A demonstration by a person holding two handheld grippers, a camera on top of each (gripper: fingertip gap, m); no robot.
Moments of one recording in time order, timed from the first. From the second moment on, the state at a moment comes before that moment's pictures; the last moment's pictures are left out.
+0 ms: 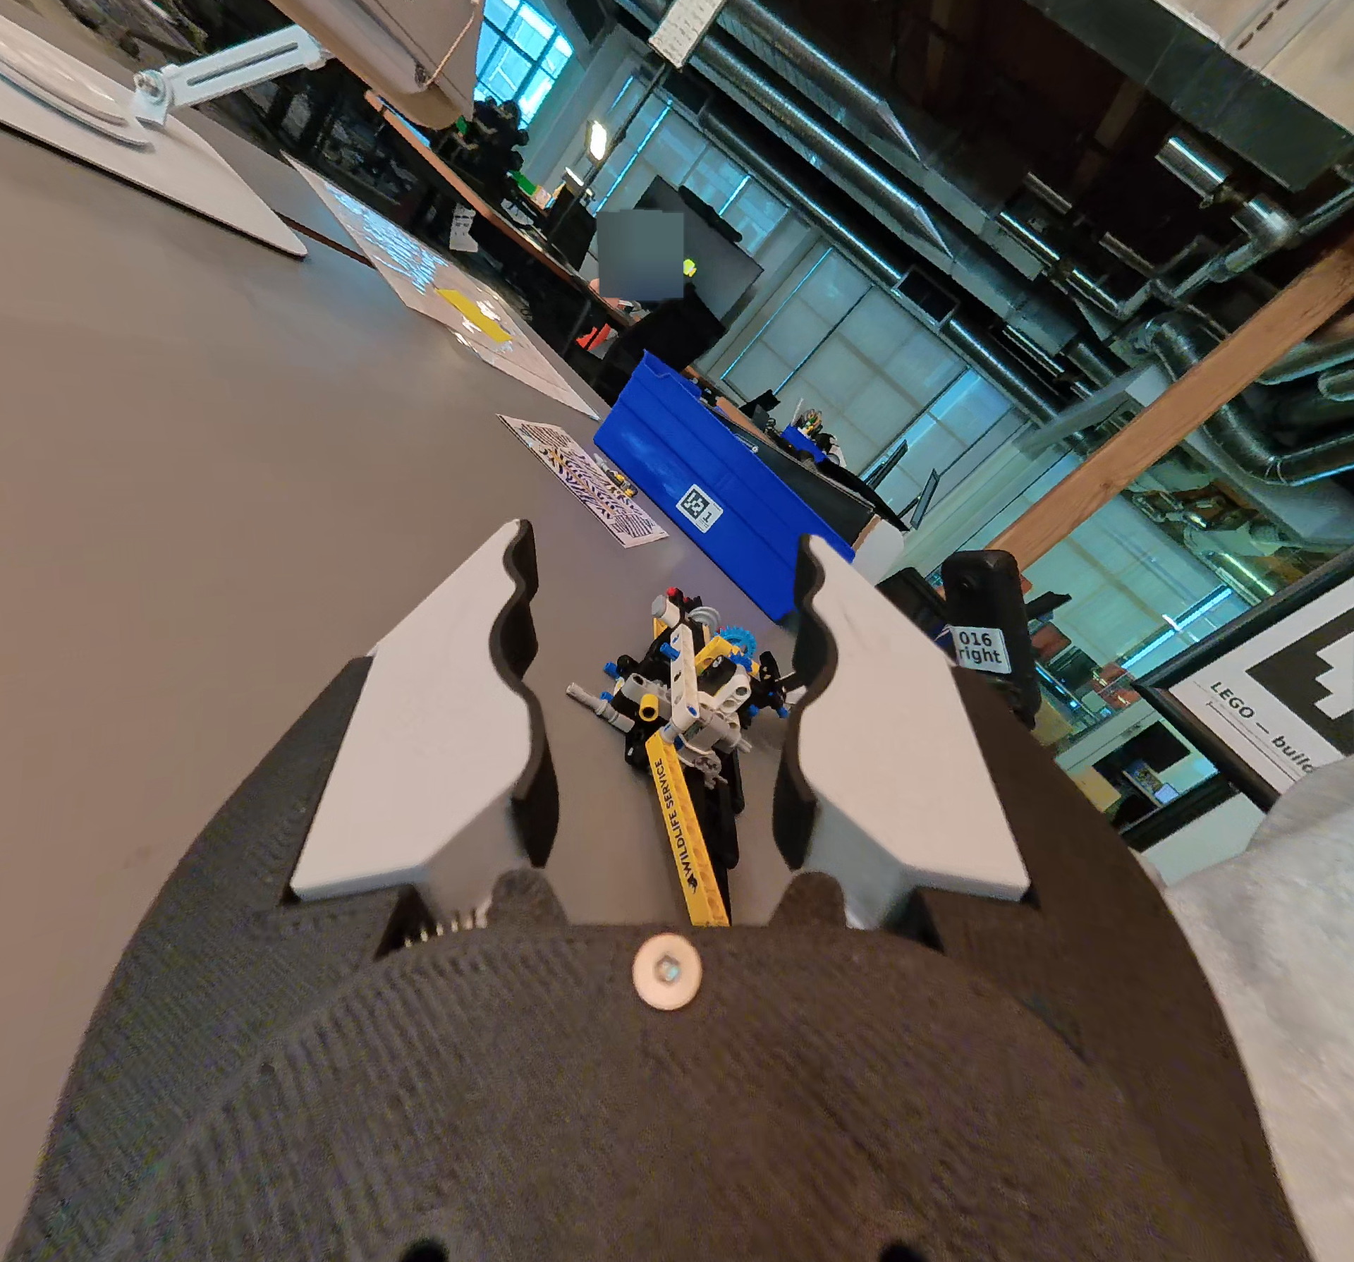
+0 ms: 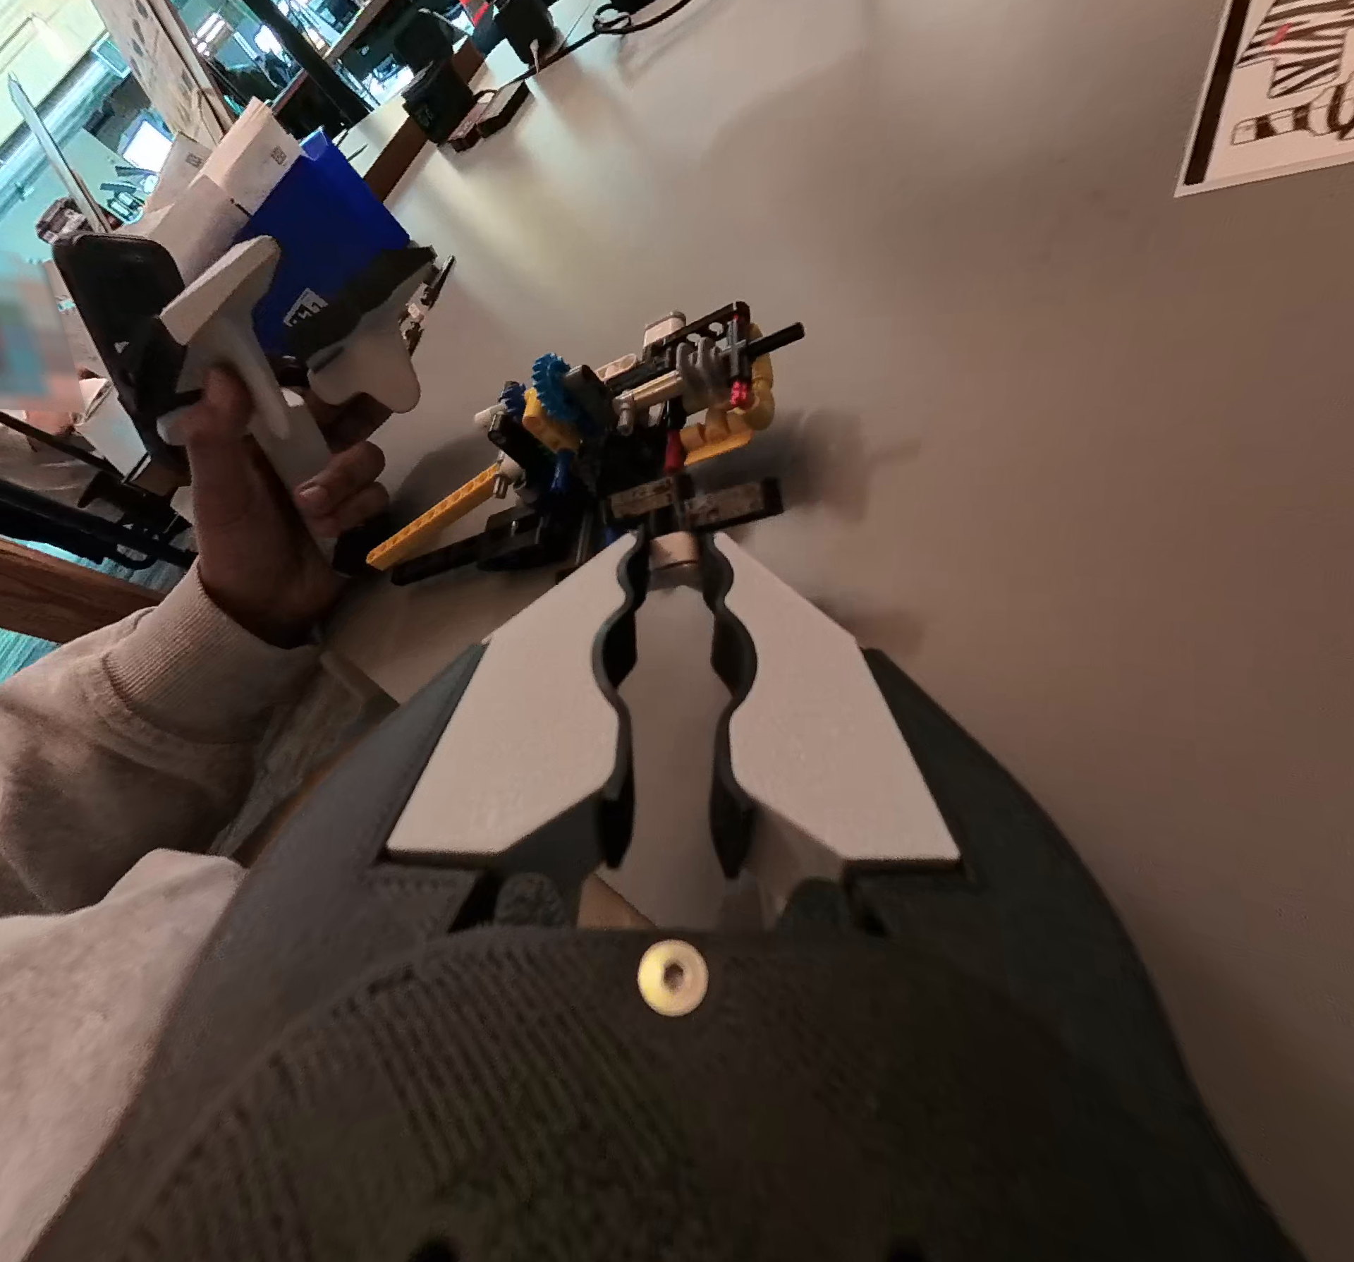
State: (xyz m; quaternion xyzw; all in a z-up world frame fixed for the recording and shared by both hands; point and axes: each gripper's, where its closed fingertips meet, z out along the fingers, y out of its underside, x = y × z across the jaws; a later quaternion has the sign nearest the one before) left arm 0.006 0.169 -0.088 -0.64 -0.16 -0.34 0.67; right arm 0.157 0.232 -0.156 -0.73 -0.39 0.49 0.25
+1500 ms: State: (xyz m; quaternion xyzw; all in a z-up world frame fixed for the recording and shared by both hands) left arm 0.096 0.173 -0.173 -0.89 0.11 -0.13 0.42; right arm 0.159 0.232 -0.143 -0.70 -0.40 0.52 0.29
